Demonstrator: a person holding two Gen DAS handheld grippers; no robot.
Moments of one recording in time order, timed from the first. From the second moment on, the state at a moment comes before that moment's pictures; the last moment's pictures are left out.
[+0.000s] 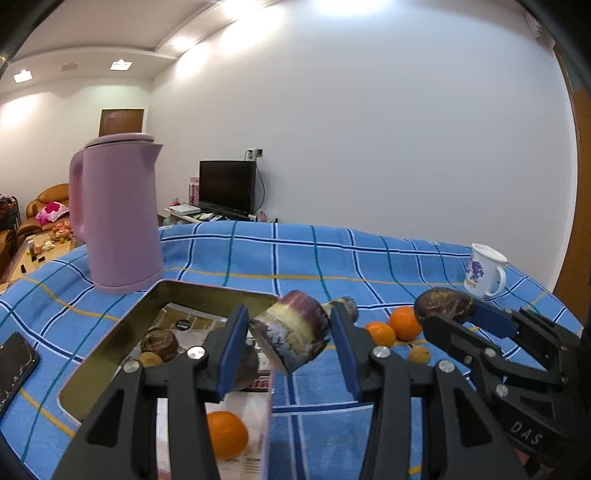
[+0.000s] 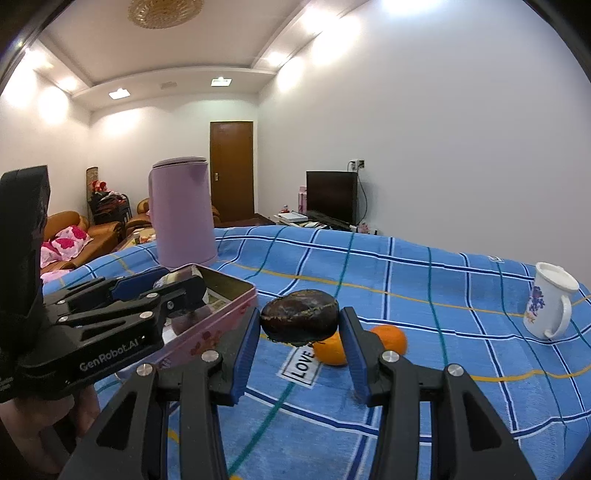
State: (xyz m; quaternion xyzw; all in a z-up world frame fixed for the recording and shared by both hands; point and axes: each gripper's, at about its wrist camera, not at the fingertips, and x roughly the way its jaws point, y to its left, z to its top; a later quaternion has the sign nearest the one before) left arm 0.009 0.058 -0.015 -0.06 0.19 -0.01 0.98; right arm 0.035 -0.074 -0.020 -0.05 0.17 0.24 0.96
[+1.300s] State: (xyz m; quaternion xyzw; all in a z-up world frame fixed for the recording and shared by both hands) left arm 0.002 0.140 -0.024 -0.09 0.23 0.07 0.97; right arm 0.040 0.016 -0.022 -0.08 0.19 0.32 0.93
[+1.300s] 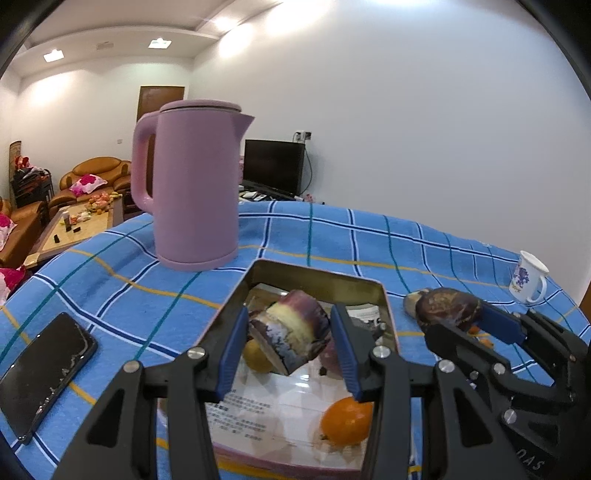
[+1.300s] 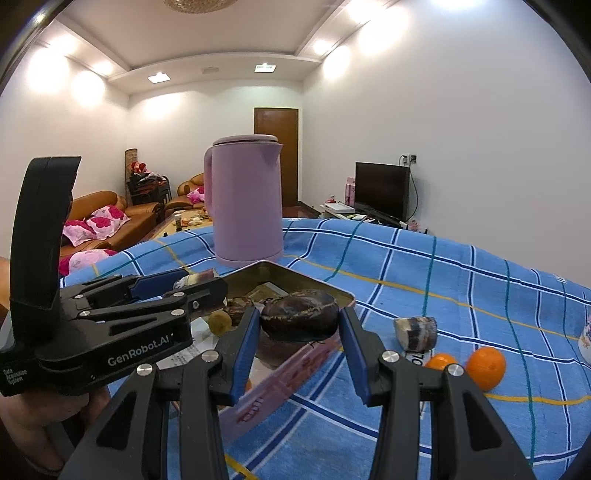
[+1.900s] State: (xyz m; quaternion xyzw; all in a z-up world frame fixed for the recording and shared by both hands) left arm 0.007 0.167 -0.030 -0.09 0.25 0.11 0.96; right arm 0.053 0.045 -0.028 -0.08 0.21 0.34 0.91
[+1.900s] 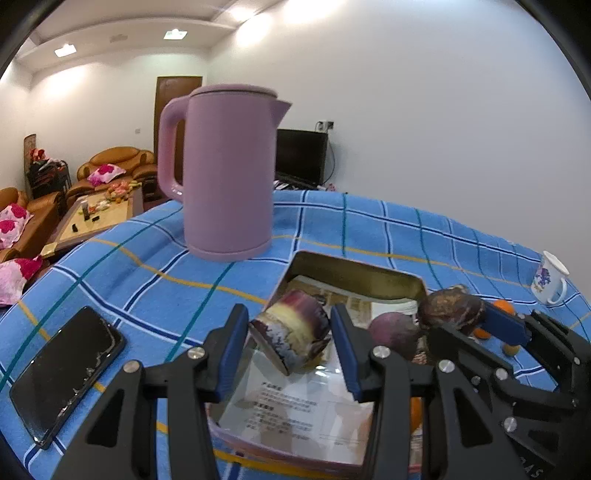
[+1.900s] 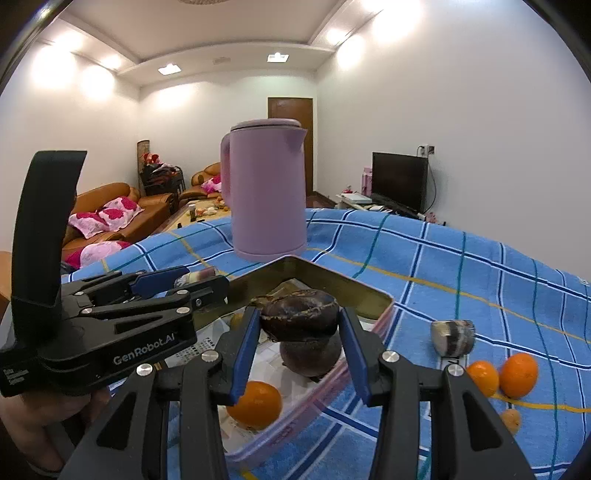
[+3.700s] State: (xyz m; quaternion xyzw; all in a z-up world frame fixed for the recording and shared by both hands) left arm 0.018 0.071 -0.010 -0.04 0.25 0.04 0.97; right arm 0.087 -0.066 -0.031 -0.05 0.27 0.18 0.94
